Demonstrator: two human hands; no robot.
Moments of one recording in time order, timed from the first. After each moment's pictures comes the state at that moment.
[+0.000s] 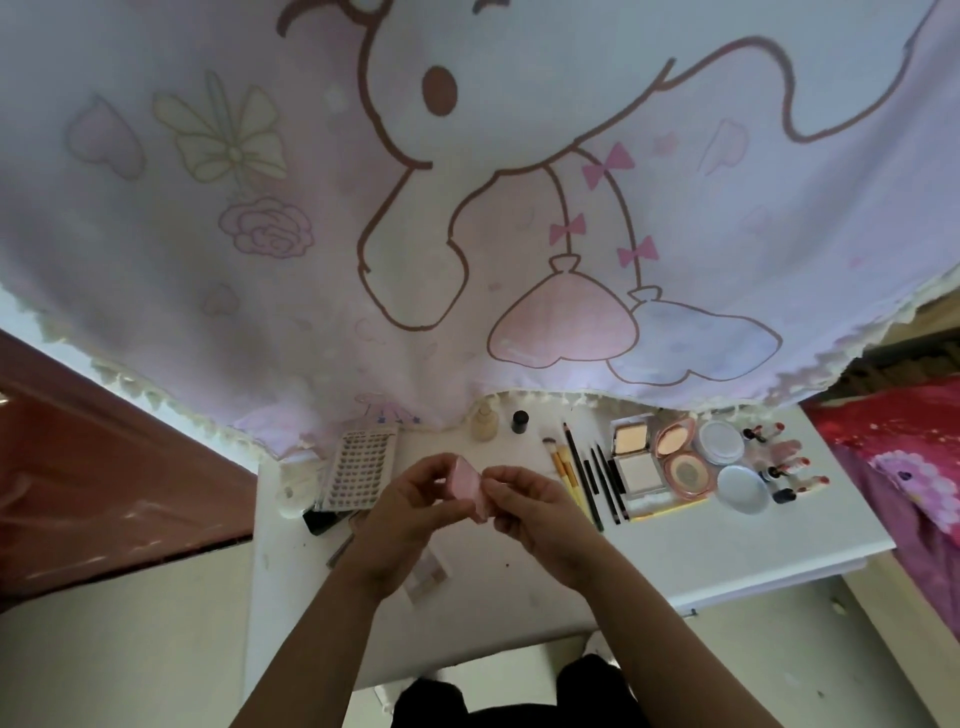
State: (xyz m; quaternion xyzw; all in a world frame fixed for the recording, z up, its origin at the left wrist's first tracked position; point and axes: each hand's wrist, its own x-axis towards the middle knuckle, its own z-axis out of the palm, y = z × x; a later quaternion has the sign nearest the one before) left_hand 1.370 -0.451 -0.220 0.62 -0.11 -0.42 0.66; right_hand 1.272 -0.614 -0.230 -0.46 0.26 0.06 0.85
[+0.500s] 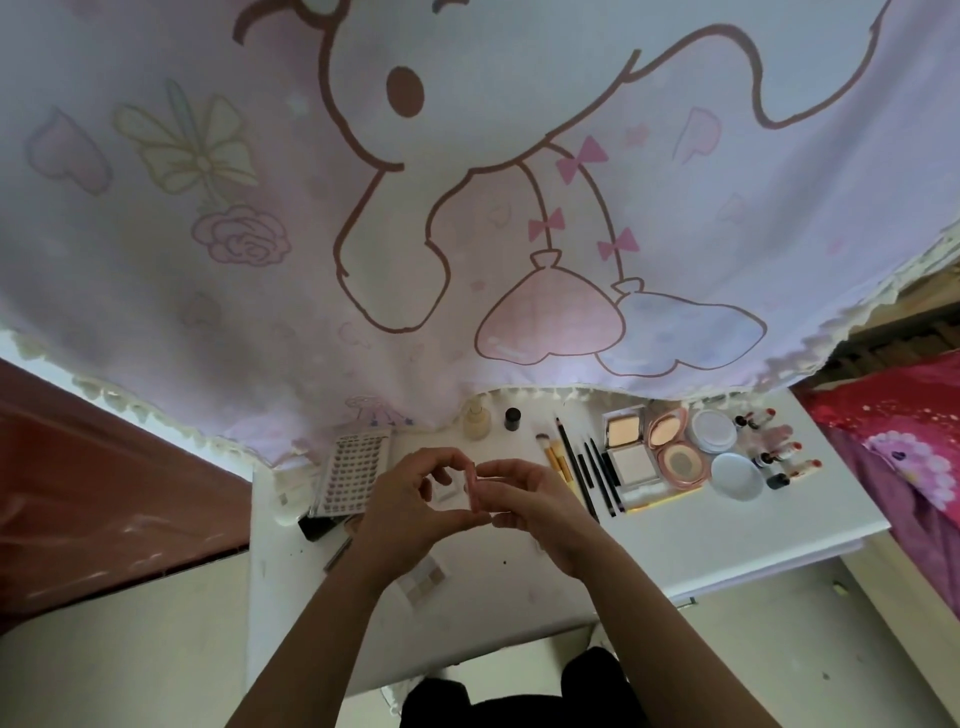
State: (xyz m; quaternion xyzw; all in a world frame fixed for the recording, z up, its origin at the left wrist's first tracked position) left_hand 1.369 -0.467 -0.200 0.83 -0.29 -0.19 0.44; right_hand 1.274 -0.623 -0.224 -0.56 0.25 0.08 0.78
